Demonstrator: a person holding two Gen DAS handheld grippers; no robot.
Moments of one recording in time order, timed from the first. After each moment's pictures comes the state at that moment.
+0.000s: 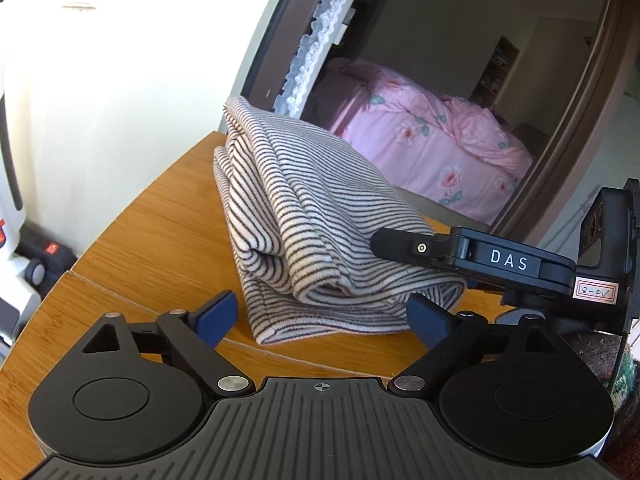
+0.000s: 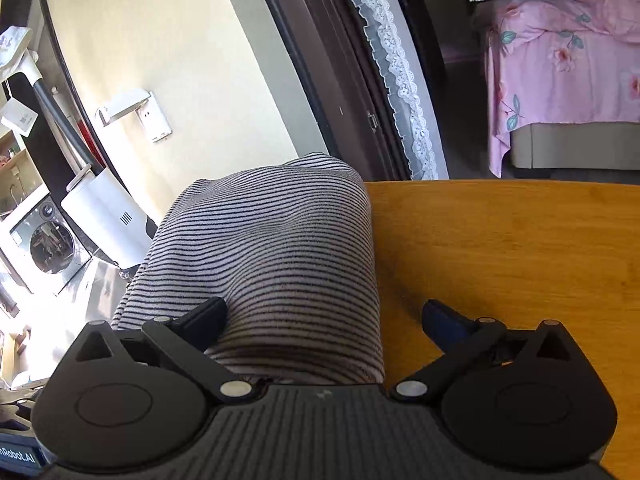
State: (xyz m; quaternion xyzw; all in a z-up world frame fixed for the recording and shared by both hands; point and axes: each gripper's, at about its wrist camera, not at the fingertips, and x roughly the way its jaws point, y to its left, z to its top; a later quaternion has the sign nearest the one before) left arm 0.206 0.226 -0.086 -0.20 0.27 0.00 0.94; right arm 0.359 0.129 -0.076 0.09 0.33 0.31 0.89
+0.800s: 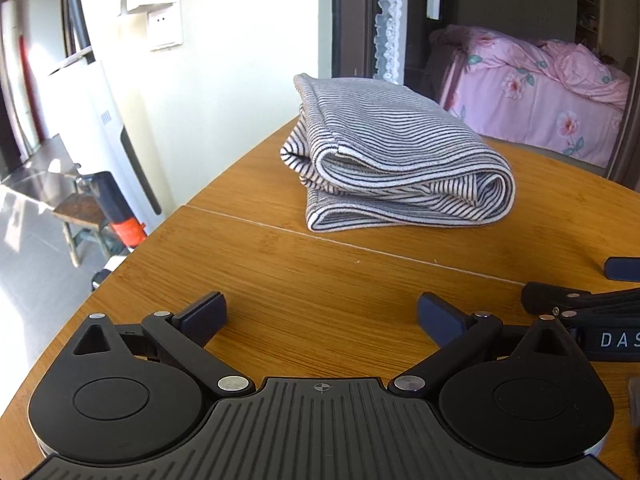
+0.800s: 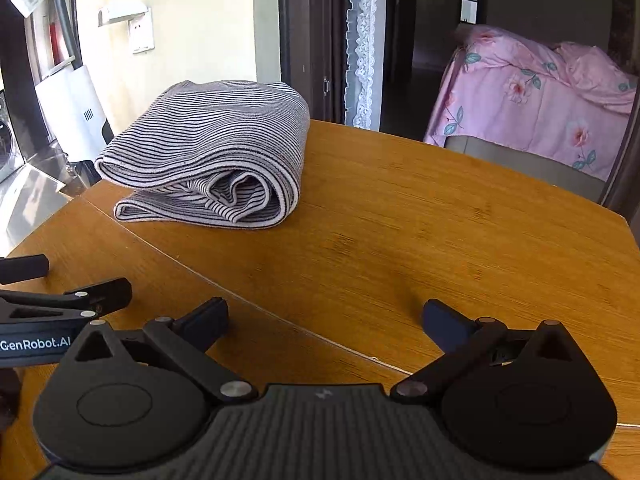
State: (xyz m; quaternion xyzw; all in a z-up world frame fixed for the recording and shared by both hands) left arm 0.164 0.142 -0.086 -0.07 0.33 0.22 0.91; right arm 0.271 0.090 -0.077 -0.09 0.33 0.24 0.91
